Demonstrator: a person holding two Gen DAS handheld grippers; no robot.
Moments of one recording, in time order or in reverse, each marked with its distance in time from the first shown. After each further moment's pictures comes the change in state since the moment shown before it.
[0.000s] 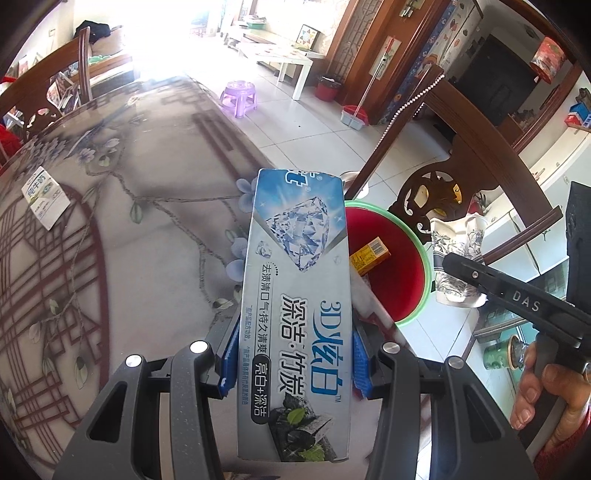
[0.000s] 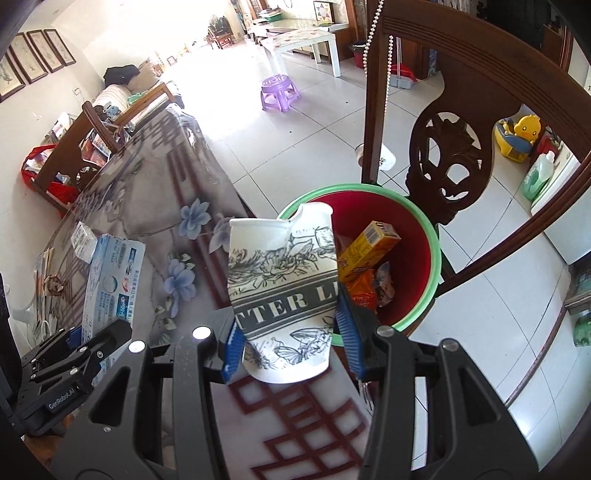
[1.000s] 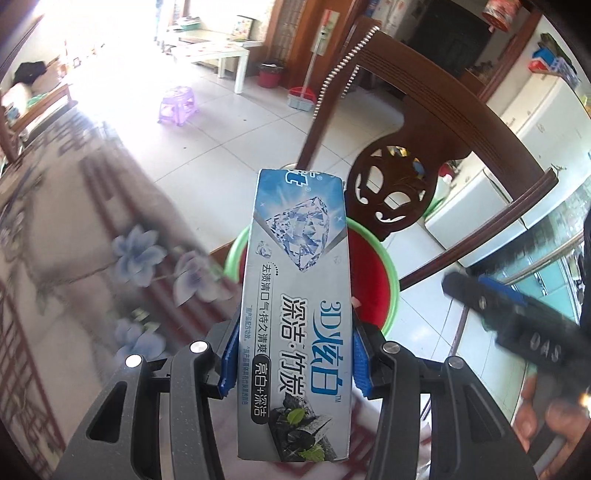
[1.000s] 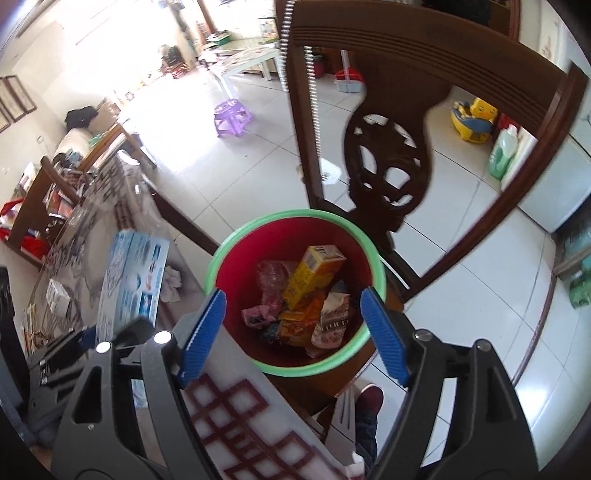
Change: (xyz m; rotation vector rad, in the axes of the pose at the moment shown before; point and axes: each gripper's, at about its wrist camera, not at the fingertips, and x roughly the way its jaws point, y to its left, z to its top) left arm 0.076 -0.097 0.052 0.210 0.055 -0.086; right arm -0.006 -0.076 0.013 0.180 -0.073 -0.102
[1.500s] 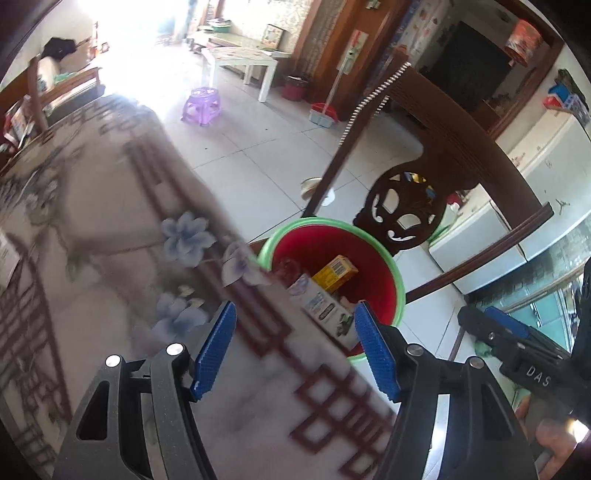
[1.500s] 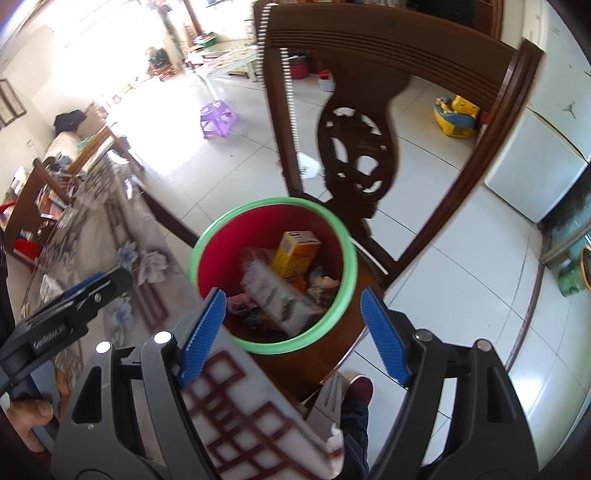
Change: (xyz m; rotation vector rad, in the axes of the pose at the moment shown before) left arm -0.056 0.047 -0.036 -0.155 -0.064 0.032; right arm -0.024 -0.003 -0.022 -0.016 -0.007 -0.024
